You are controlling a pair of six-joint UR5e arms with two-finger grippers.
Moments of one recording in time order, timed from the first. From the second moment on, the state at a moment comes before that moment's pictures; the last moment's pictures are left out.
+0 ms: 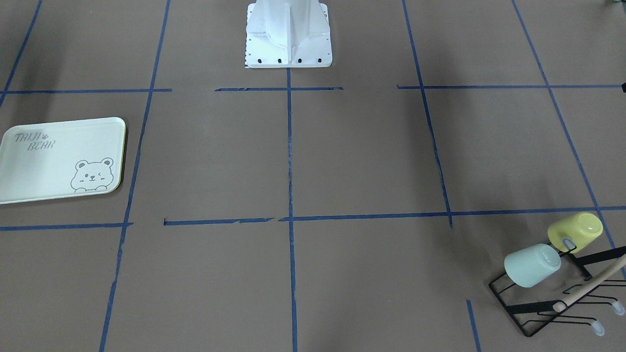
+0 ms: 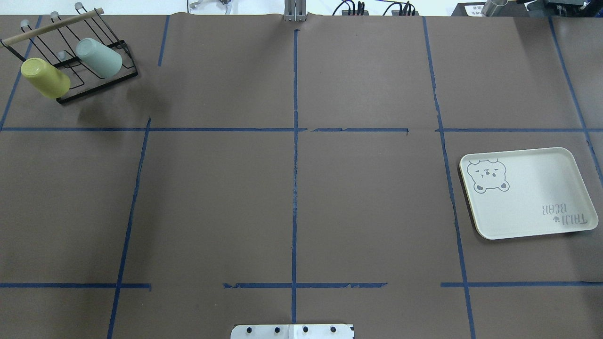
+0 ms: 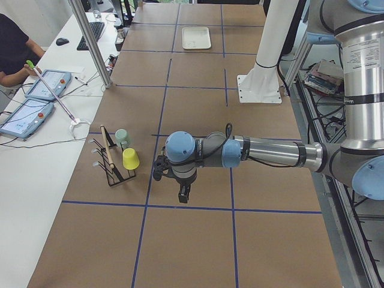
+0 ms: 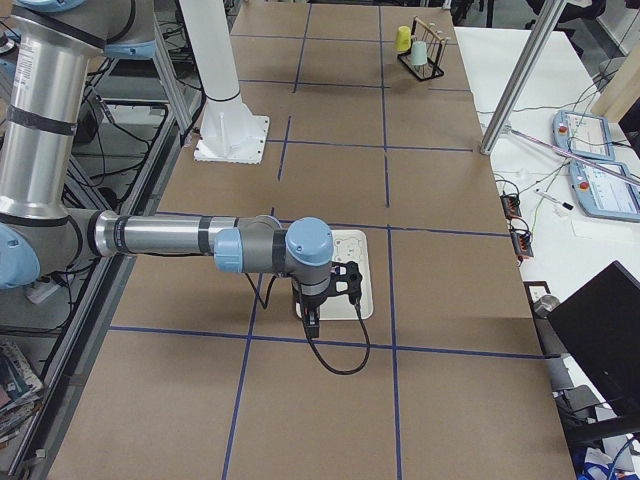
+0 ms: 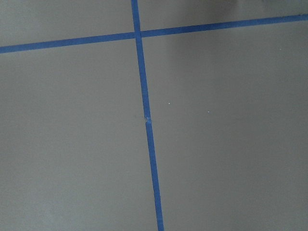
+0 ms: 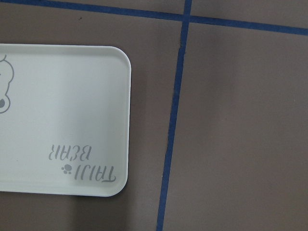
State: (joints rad) left arm -1.55 -1.40 -1.83 -1.46 -2.43 0.12; right arm 1.54 -1.86 1.88 -1.57 2.35 -0.08
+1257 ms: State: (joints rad) left arm -1.24 -1.92 -1.65 -1.69 -2.33 -0.44; right arm 1.54 -1.86 1.89 -1.57 2.36 -0.08
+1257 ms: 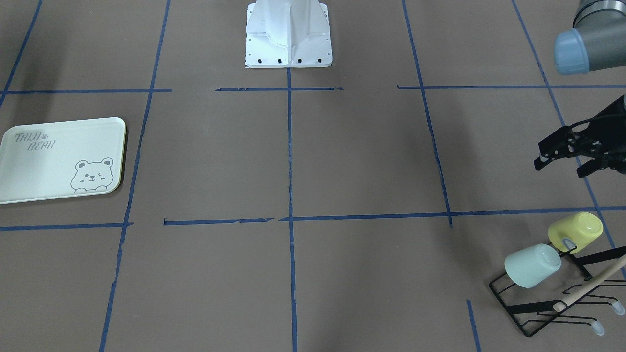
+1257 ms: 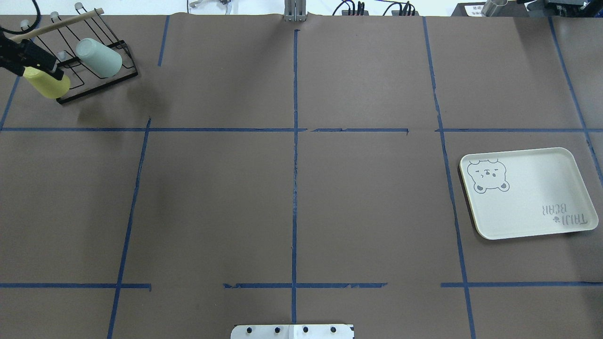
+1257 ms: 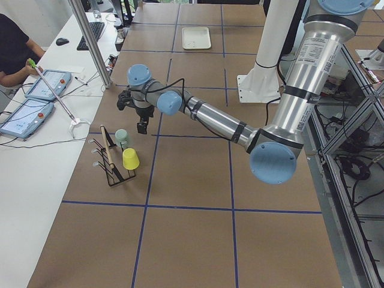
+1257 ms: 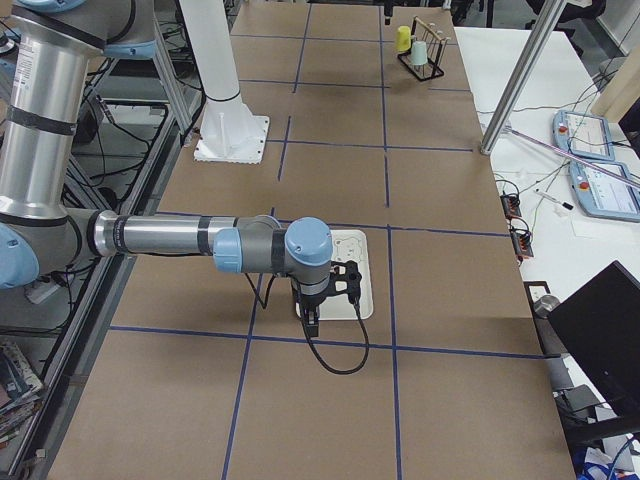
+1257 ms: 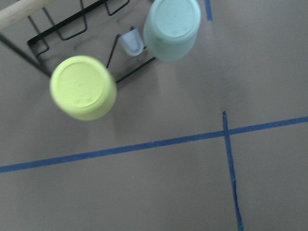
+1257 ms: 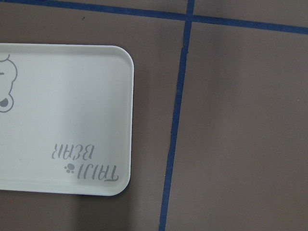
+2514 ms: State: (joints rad) left arm -1.22 -2.16 -1.25 -1.93 -2.18 -0.76; right arm 1.54 -1.86 1.89 -1.57 2.39 -0.08
